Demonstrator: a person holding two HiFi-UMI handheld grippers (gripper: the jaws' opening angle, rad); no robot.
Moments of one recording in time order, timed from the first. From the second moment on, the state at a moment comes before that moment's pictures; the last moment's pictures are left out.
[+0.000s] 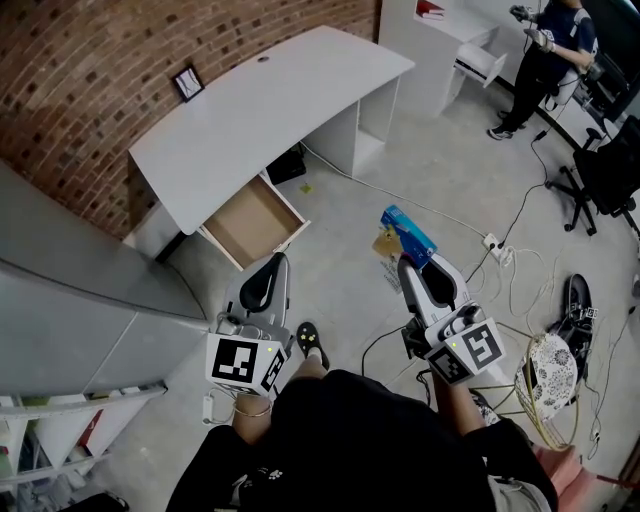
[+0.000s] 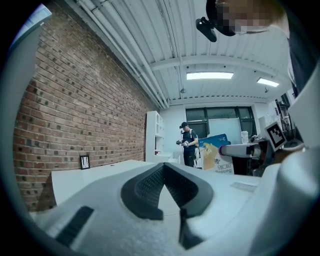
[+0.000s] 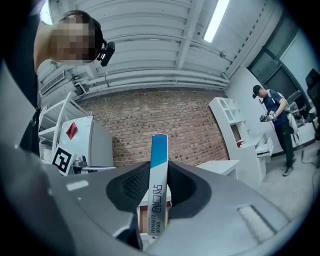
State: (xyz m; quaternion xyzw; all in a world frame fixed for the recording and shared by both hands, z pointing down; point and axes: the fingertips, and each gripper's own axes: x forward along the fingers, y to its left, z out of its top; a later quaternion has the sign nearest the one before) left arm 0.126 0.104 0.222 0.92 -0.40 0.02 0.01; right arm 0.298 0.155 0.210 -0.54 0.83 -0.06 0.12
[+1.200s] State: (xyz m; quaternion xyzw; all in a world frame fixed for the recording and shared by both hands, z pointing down) left arm 0.024 -0.037 0.225 0.90 -0.44 0.02 0.02; right arm 0.204 0.006 0.210 -0.52 0.85 -0.06 0.10
